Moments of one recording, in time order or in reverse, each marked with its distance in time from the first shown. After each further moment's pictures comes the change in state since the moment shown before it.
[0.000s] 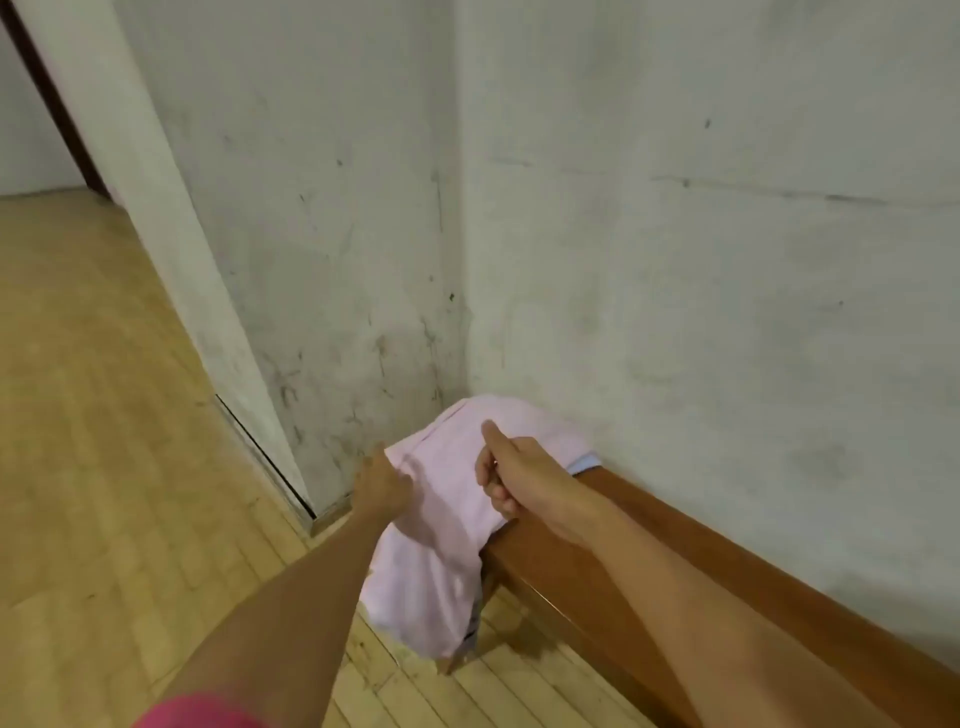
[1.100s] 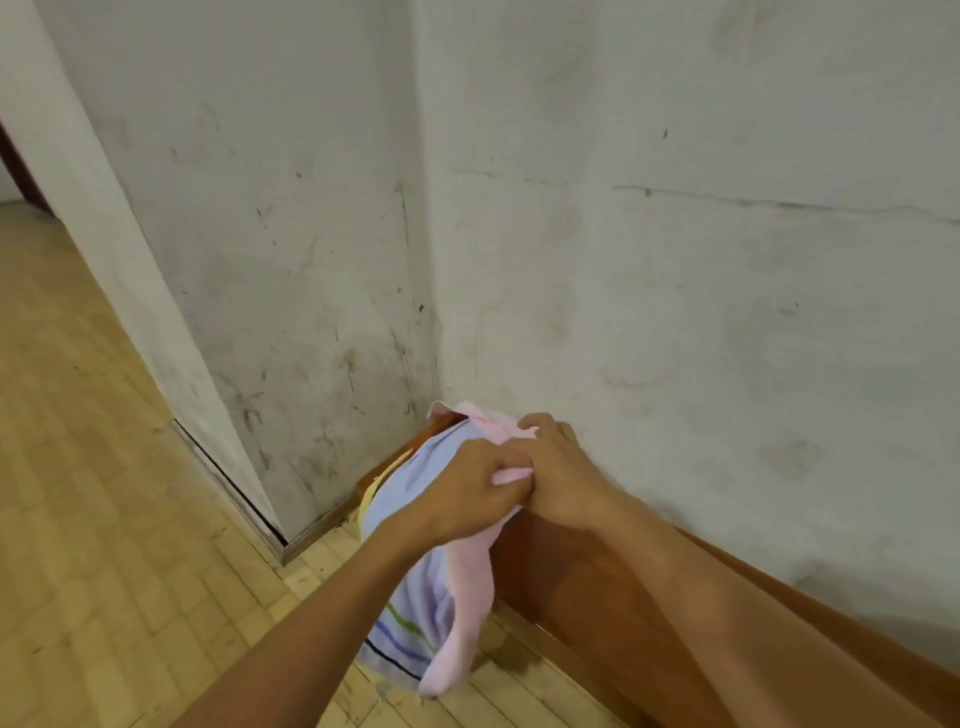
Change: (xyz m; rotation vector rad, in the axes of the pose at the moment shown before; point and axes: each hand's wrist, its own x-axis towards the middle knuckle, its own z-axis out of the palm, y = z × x) left_hand -0.106 0.138 -0.033 -0.124 -0.367 0.810; right_hand 0.009 0.013 -0.061 -0.997 0.200 -0.248
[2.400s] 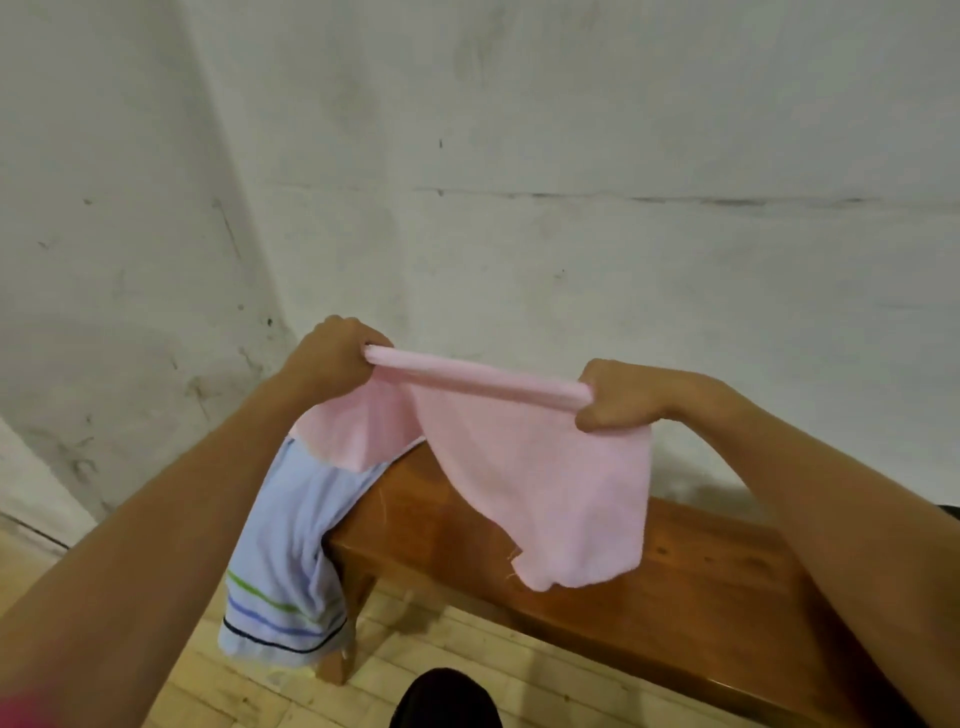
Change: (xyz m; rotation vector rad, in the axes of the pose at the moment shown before) left_hand 0.071 0.092 -0.029 0.492 0.090 0.245; right_hand -0.200 0.092 -0.176 -0.027 -0.097 0.379
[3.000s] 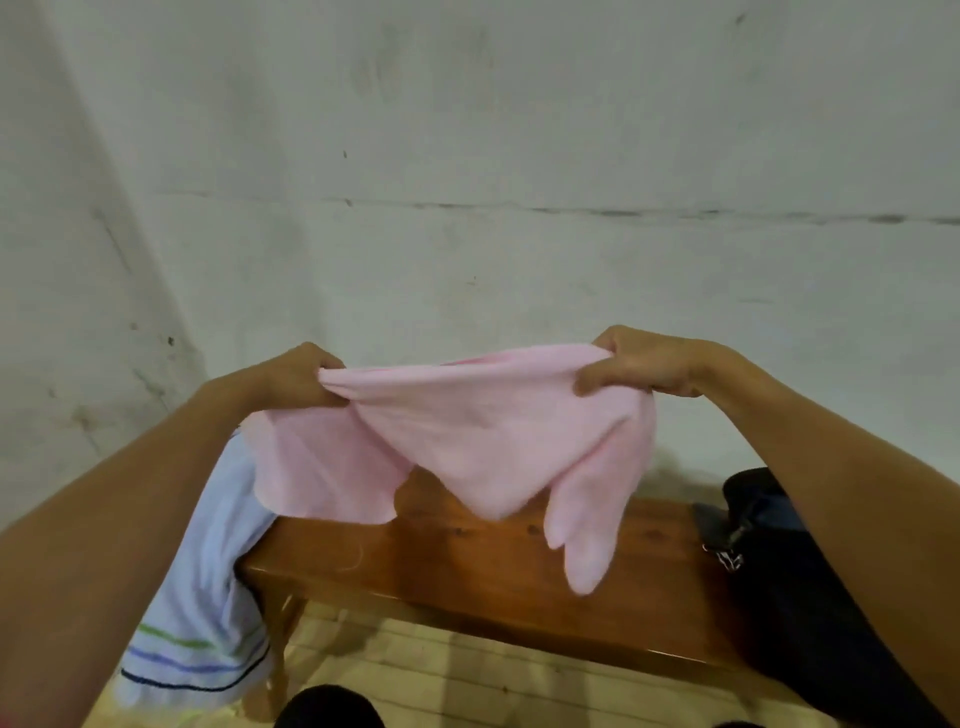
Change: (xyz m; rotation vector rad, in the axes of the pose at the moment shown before) left_hand 0.024 0.038 0.025 -0.271 -0.400 -0.095; right_hand -0.081 0.075 -0.050 0.429 0.083 0.119
